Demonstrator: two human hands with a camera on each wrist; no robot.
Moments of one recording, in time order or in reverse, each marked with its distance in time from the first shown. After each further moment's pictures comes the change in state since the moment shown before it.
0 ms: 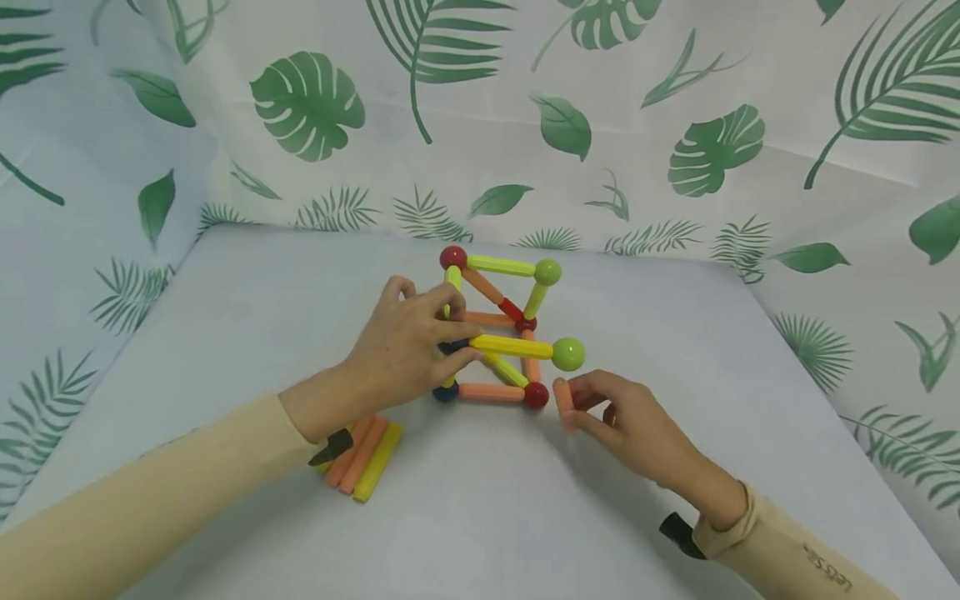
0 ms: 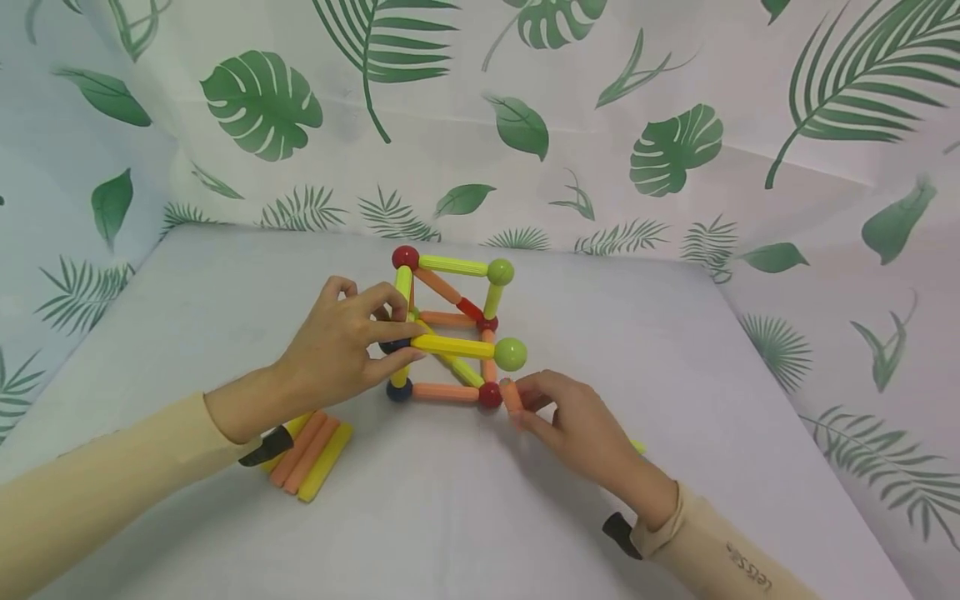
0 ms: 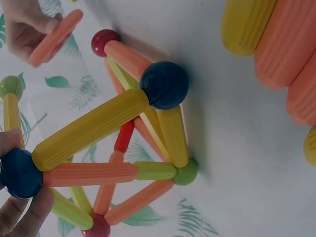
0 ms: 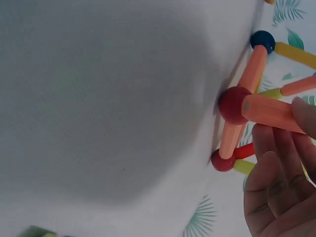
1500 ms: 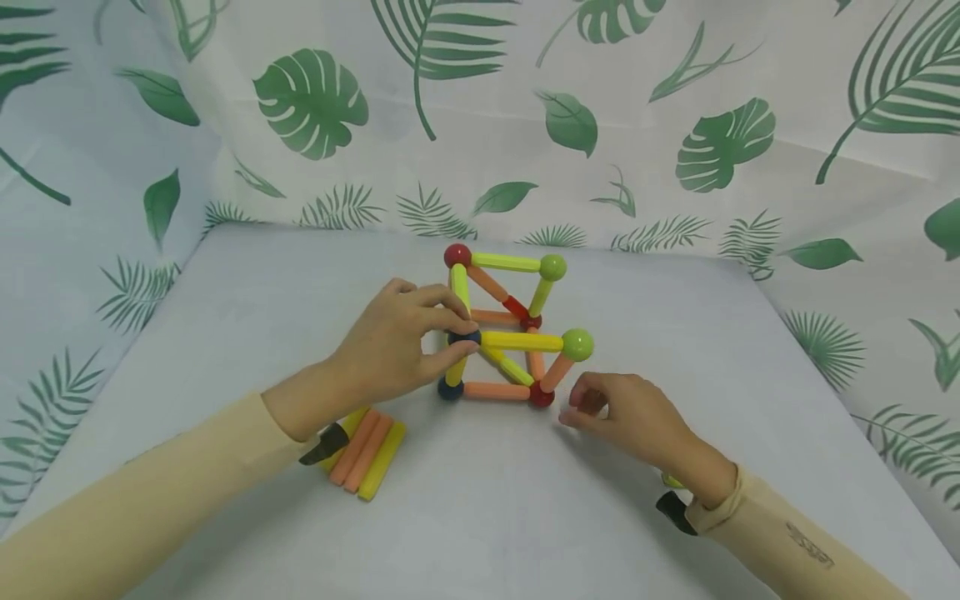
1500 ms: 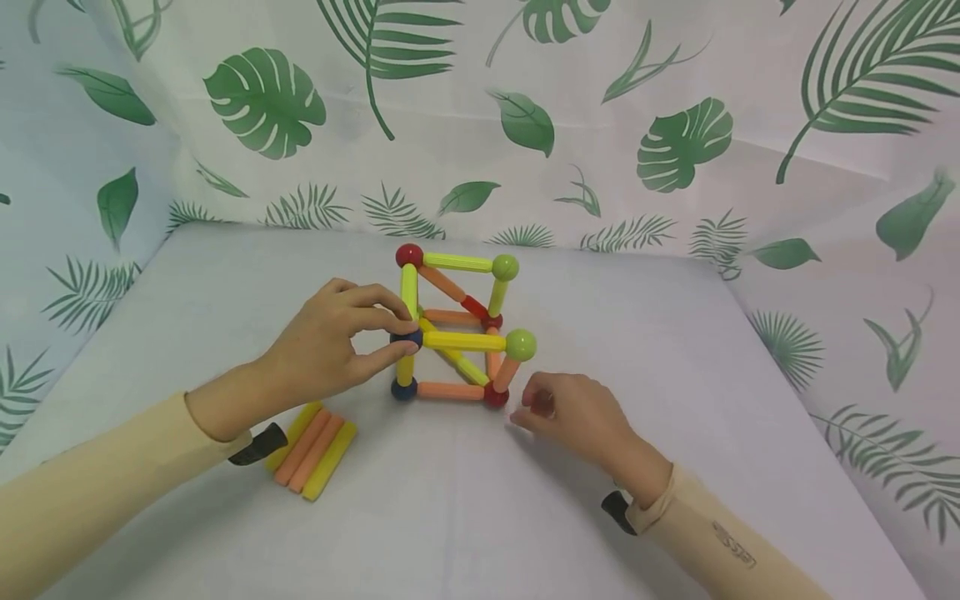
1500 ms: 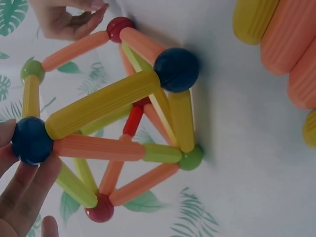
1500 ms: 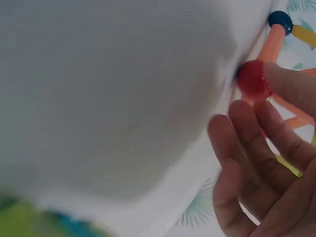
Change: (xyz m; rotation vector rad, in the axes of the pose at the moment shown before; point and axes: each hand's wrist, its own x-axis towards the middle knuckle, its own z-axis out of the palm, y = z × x) left_hand -0.003 -0.006 -0.013 -0.179 -0.016 -0.049; right_hand 0.018 0.014 0.000 -0.192 -0.097 0.120
